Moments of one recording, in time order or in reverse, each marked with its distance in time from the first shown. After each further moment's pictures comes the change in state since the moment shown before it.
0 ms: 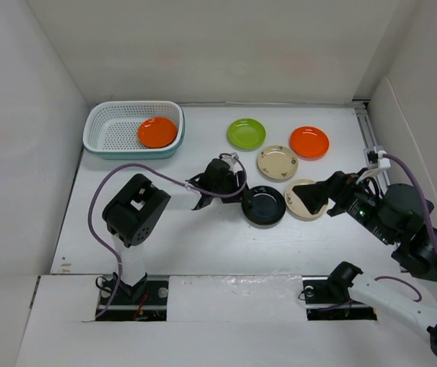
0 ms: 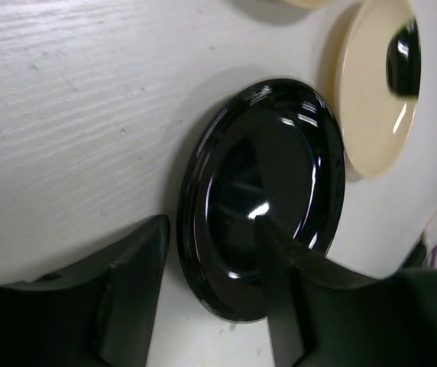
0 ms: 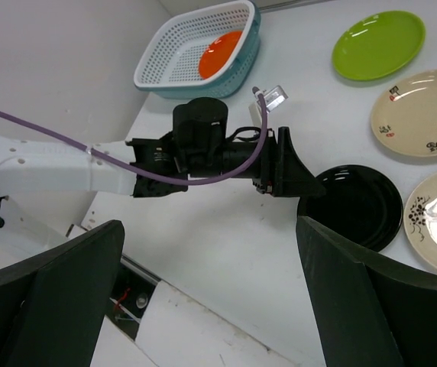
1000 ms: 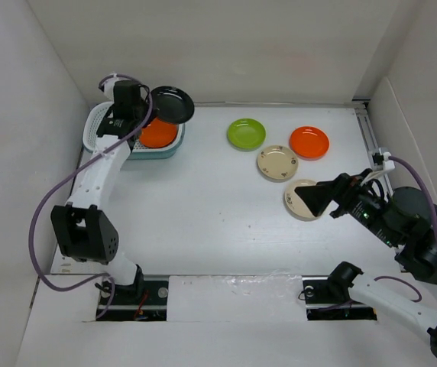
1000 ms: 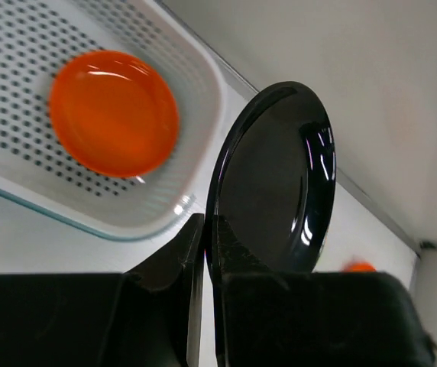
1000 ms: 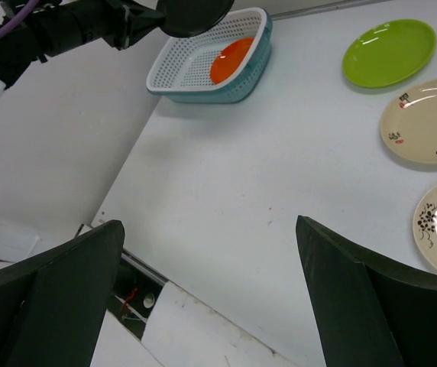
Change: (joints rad) left arm 0.525 -0.327 0.581 -0.724 -0.465 -0.061; right arm 0.000 -0.023 0.001 0.010 -0.017 0.001
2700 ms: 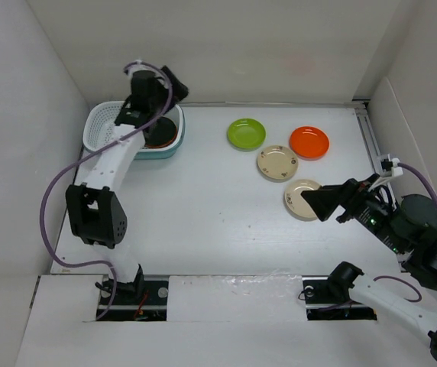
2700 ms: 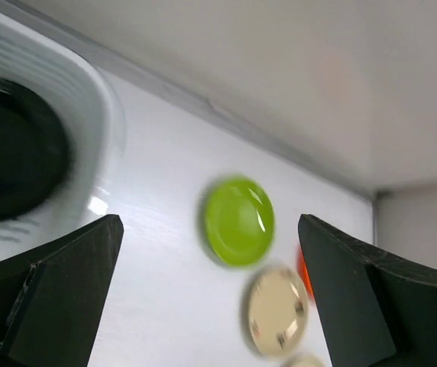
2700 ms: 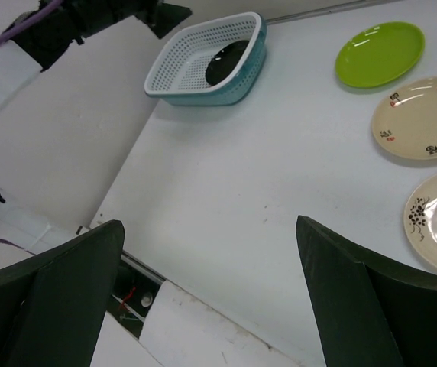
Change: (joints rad) left arm 0.032 0.180 0.142 0.149 0.113 0.049; right arm 0.000 -0.057 -0.006 -0.036 0.014 0.000
